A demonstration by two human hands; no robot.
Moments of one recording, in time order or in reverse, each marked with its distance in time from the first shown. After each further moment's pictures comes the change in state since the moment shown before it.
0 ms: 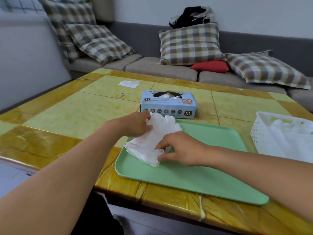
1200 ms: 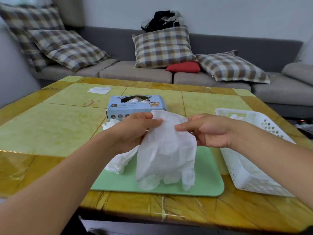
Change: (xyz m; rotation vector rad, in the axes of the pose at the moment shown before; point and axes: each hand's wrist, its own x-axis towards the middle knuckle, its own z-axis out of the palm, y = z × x) left_hand -0.022 0.124 0.016 -1.169 -0.179 0.072; right_hand -0.101 0.060 -0.096 1.261 0.023 0.490
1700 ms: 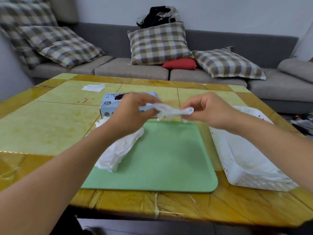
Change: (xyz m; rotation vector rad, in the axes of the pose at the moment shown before) left_hand 0.019 0.011 0.001 0.713 0.260 0.708; right_hand -0.014 -0.009 -0.026 -0.631 0.309 -0.579
